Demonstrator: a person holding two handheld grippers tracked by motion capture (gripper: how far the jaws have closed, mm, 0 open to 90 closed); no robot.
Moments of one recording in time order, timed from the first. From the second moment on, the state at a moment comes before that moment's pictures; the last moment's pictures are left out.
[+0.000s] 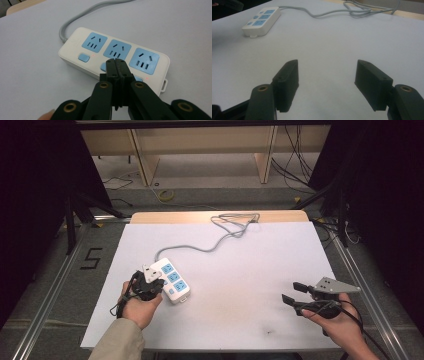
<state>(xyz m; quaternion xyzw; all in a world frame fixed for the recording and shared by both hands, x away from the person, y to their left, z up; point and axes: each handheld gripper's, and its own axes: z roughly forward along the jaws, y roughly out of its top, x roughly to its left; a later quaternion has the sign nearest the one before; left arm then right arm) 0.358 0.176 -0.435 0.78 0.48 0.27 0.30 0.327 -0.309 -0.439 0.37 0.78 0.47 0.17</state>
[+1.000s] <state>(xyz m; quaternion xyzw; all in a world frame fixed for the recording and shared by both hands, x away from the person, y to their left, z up) 0.376 0.178 -0.437 0.78 0.49 0.25 0.28 0.327 -0.308 -0.439 0.37 0.78 0.47 0.17</state>
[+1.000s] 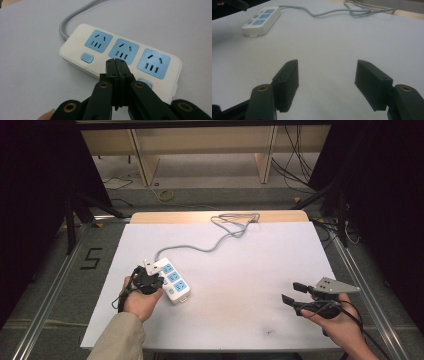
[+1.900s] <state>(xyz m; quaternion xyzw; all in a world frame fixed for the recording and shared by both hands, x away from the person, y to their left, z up) 0.392 0.173 -0.439 0.79 0.50 0.23 0.27 0.327 -0.308 -0.440 0.37 0.78 0.47 0.17</state>
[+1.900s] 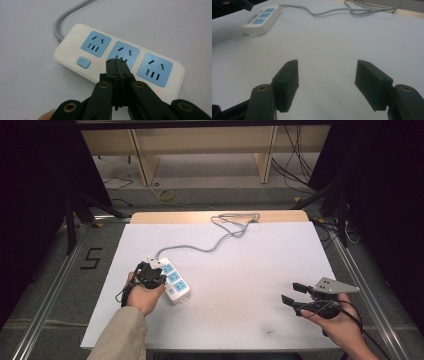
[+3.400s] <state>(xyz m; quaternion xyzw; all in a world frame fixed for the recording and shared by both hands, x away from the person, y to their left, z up) 0.410 0.171 -0.446 0.80 0.52 0.19 0.25 0.327 -0.308 -0.440 0.37 0.78 0.47 0.17</state>
